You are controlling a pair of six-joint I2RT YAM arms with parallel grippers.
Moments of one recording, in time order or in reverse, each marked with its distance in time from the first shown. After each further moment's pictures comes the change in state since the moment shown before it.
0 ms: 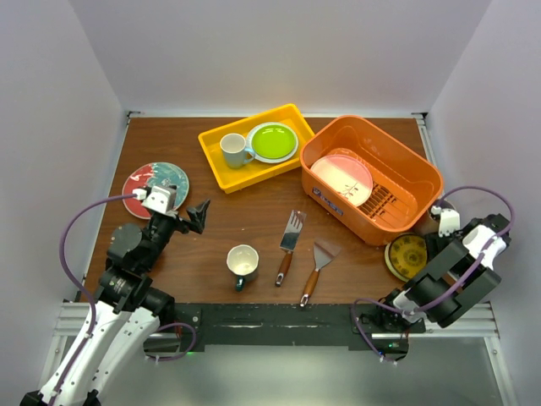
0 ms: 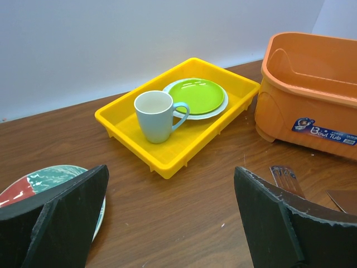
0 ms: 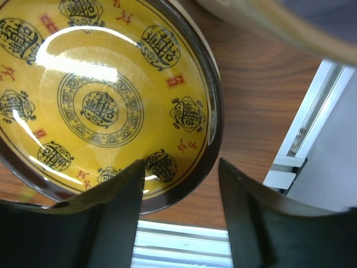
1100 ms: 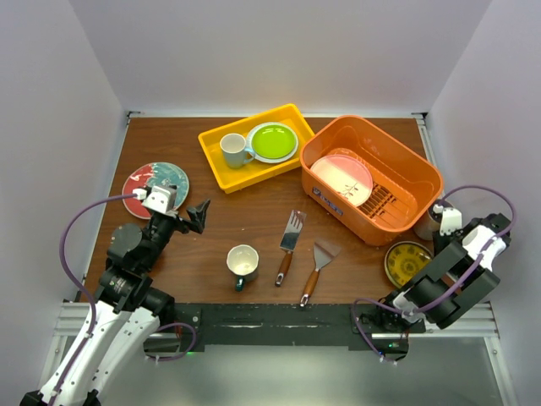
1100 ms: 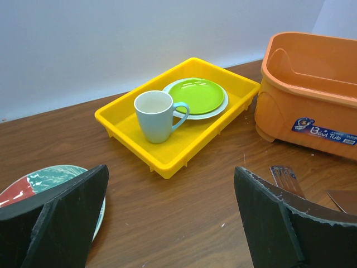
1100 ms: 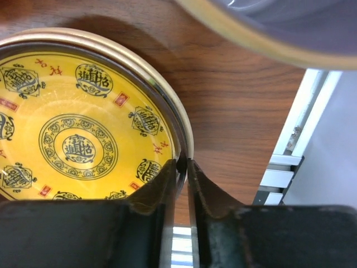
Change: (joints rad) left arm 0.000 0.002 0.000 0.001 0.000 0.000; right arm -0.001 -0.011 0.000 0.020 -0.006 0.044
